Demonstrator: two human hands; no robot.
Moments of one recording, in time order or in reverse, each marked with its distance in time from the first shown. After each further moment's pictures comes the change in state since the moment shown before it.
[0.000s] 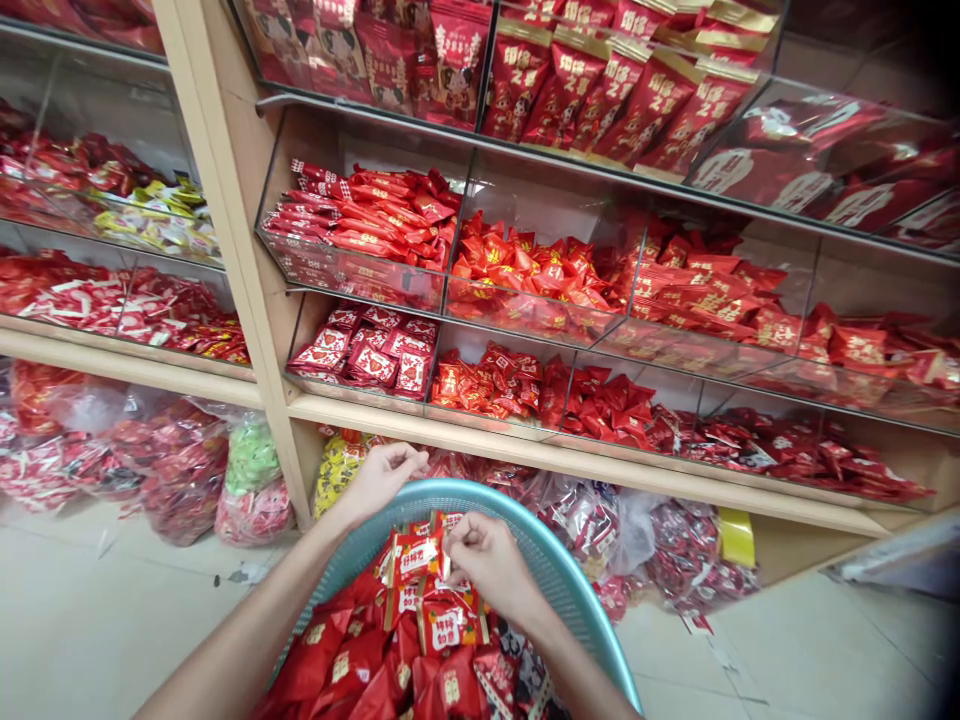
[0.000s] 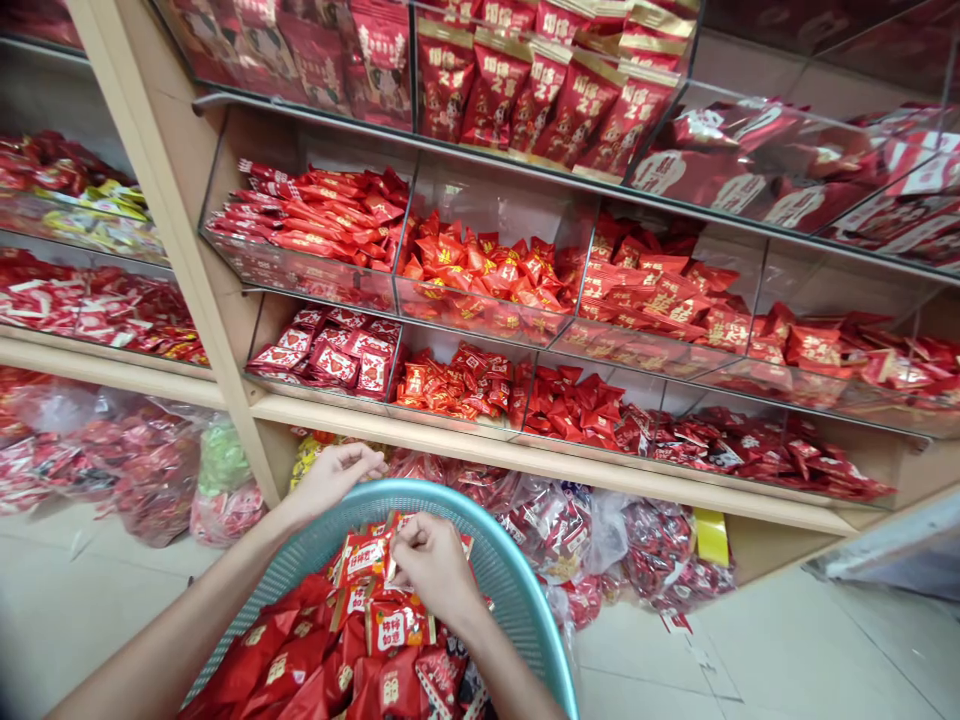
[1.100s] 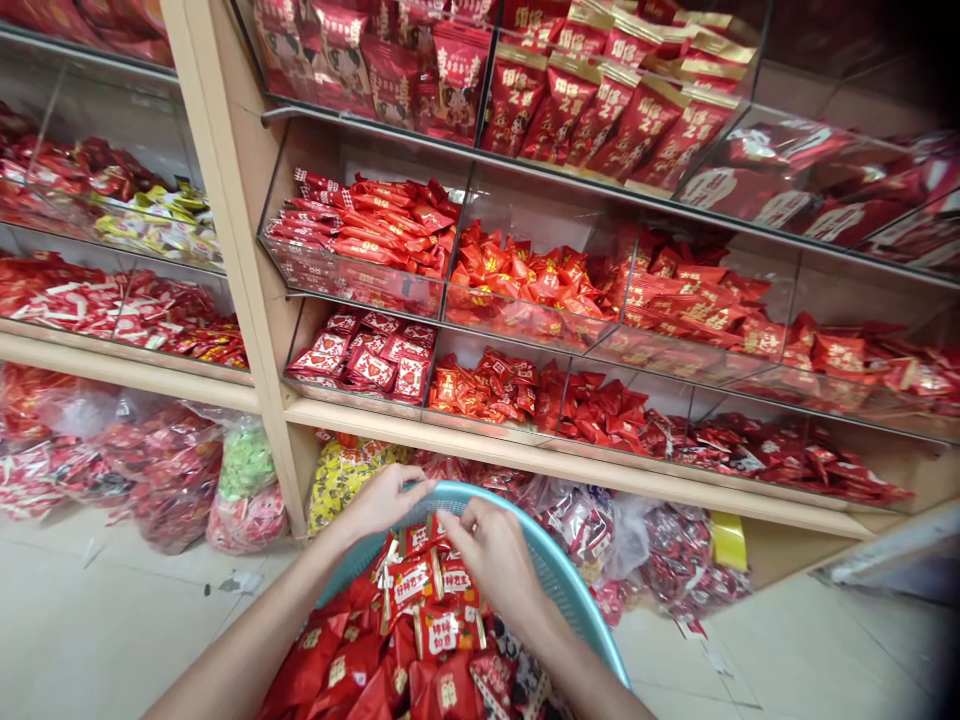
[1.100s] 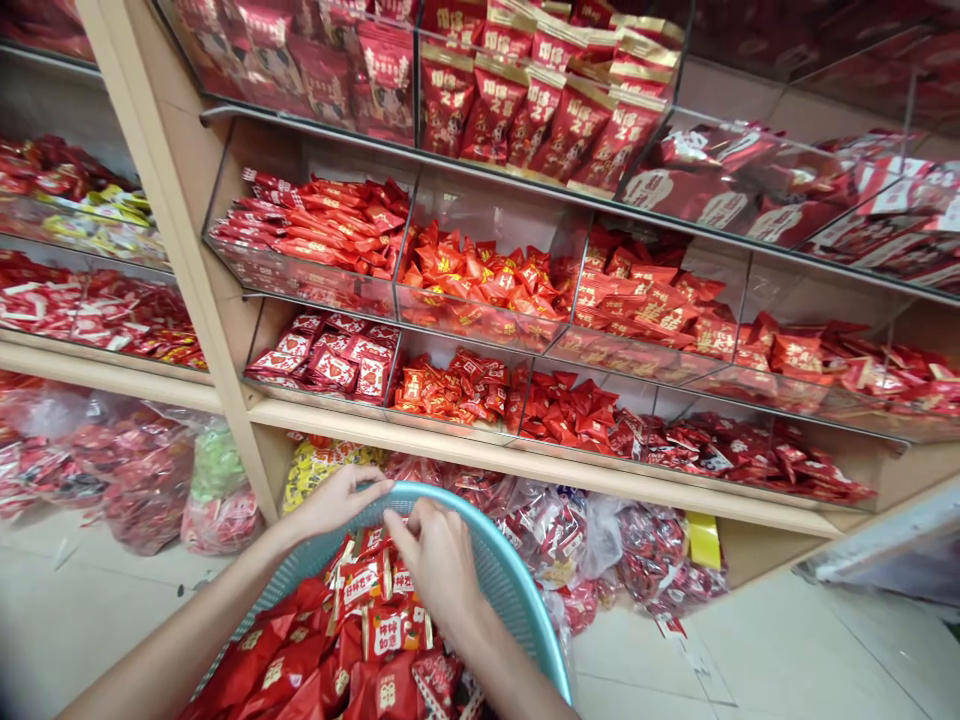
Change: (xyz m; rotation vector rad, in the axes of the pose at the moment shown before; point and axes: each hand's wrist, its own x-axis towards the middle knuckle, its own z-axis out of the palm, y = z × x) left_hand -0.002 -0.016 0.002 0.507 -0.185 0.130; right_hand -0.002 -0.024 -0.003 -0.841 0.274 -0.383
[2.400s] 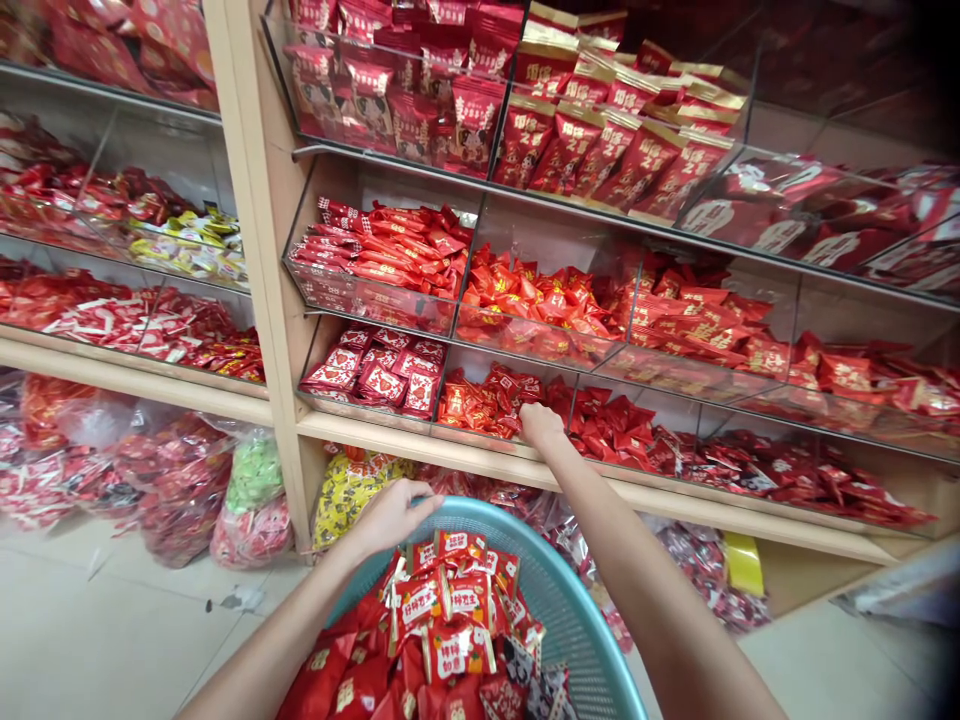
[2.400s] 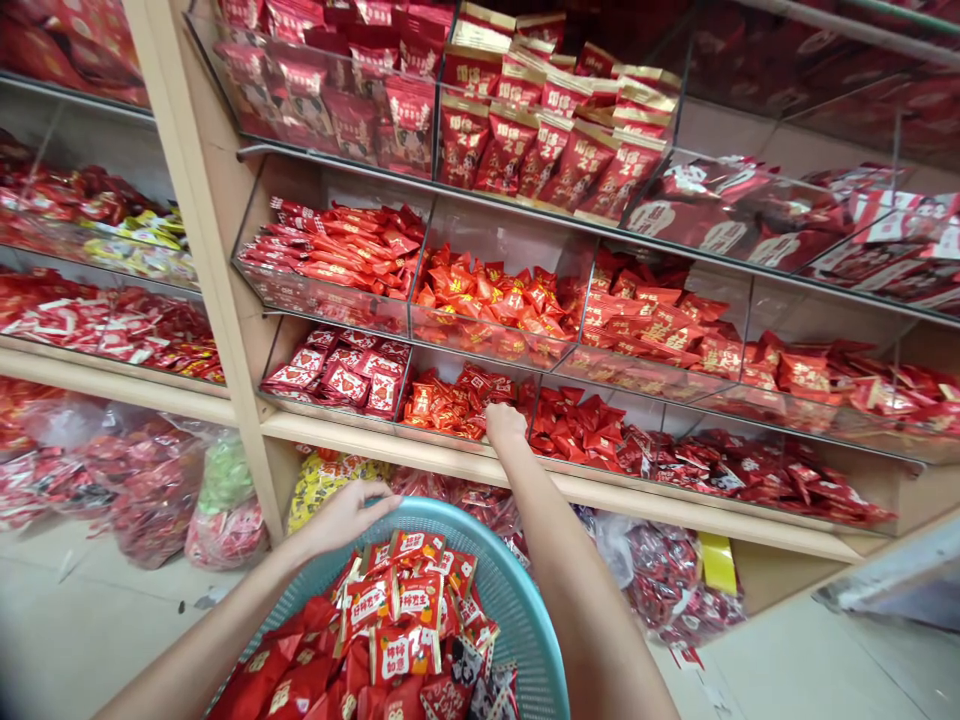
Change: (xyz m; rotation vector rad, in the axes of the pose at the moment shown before) left_hand -0.005 0.004 -0.005 -0.021 0.021 -0.033; right_hand 0.180 0.064 -0.054 -0.872 -0.289 0.296
